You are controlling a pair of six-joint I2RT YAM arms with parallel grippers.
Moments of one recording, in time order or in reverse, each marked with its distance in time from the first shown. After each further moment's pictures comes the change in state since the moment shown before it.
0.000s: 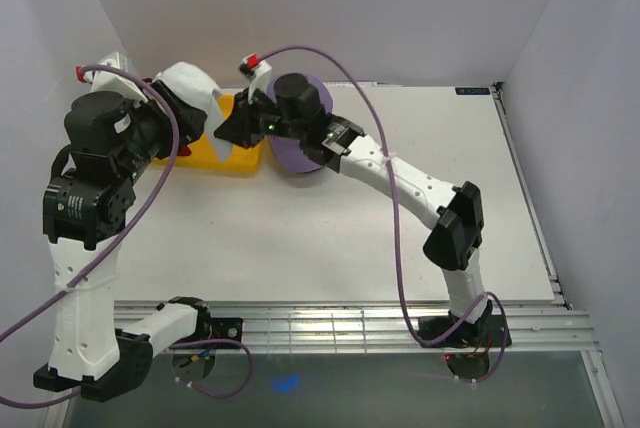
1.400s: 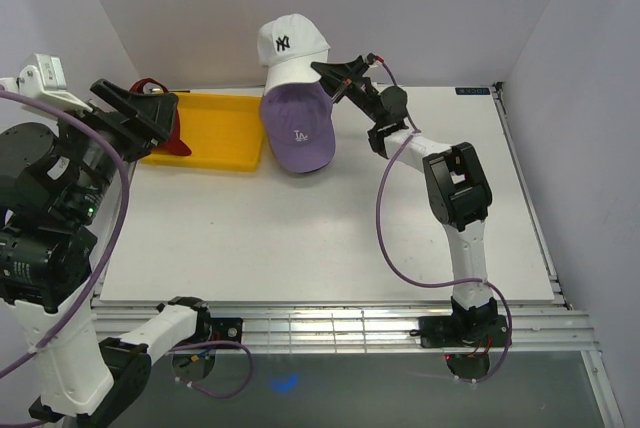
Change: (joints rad) left arm 0.000 -0.054 0.240 0.021 0.020 -0.047; right arm -0.546 0.180 -0.461 1.388 -0.204 1.635
